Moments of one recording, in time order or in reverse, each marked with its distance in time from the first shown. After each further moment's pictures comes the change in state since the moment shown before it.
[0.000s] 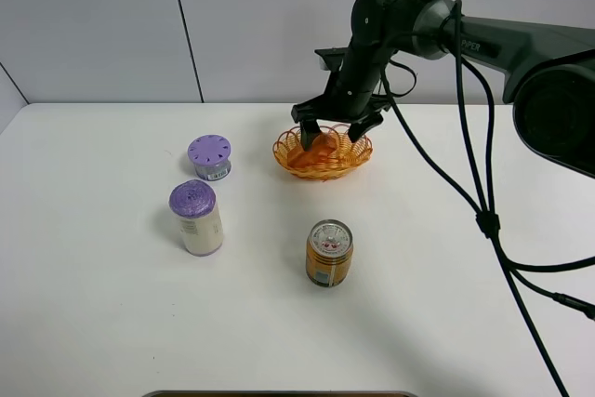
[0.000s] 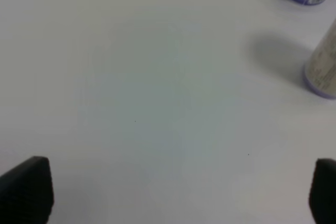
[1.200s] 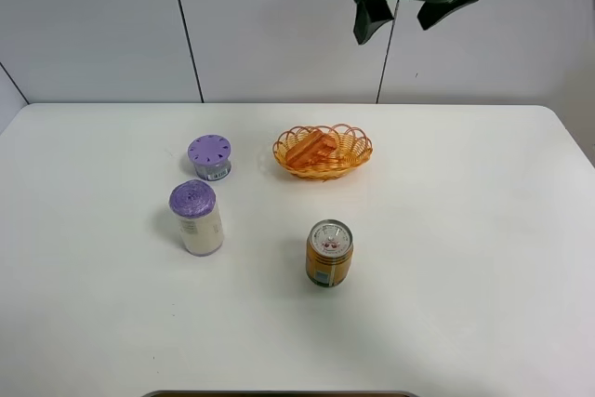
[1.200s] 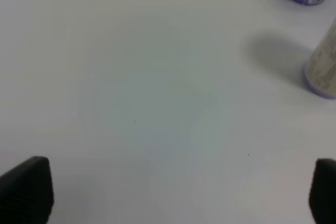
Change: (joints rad) left arm 0.000 0.000 0.000 0.000 0.000 0.000; right arm 0.000 -0.517 0.053 -0.177 0.166 0.018
